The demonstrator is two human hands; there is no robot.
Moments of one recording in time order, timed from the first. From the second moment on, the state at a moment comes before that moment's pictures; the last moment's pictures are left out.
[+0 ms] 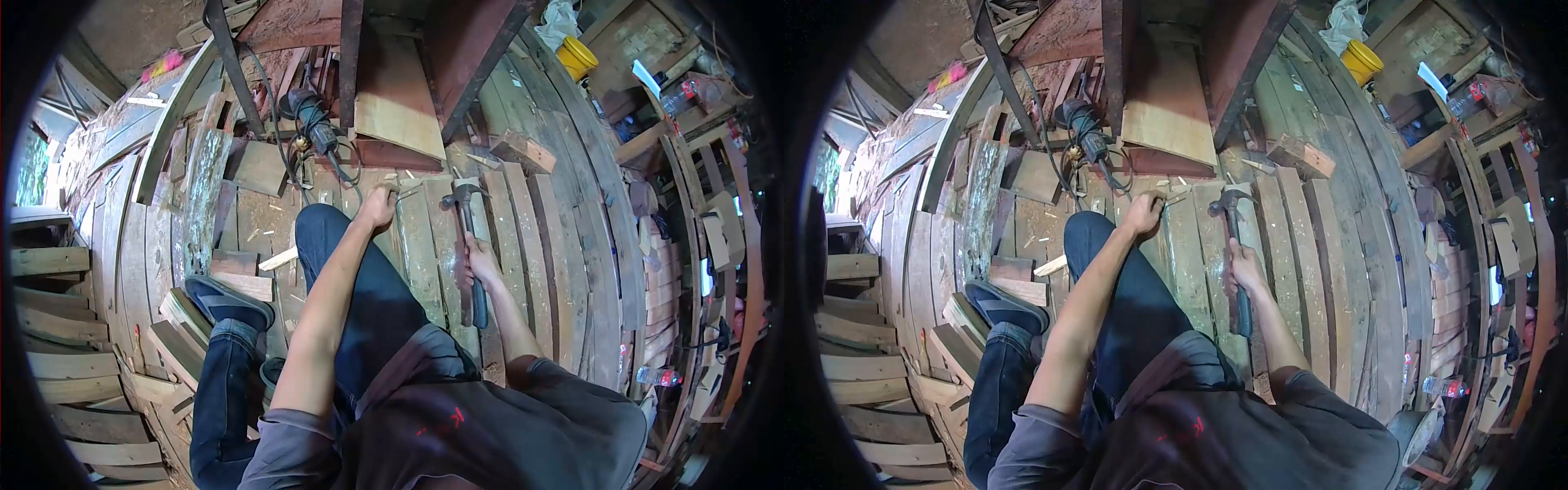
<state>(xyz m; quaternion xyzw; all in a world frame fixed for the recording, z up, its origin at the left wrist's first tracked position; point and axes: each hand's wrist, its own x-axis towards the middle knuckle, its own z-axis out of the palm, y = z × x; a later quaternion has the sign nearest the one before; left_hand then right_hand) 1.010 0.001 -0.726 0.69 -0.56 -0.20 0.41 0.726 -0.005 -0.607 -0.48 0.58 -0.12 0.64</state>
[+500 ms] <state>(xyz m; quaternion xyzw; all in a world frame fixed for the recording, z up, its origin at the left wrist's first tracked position) 1.006 0.009 -0.694 0.64 -0.51 -0.39 0.42 0.755 -0.005 -0.584 -0.40 0.49 -0.24 0.73</state>
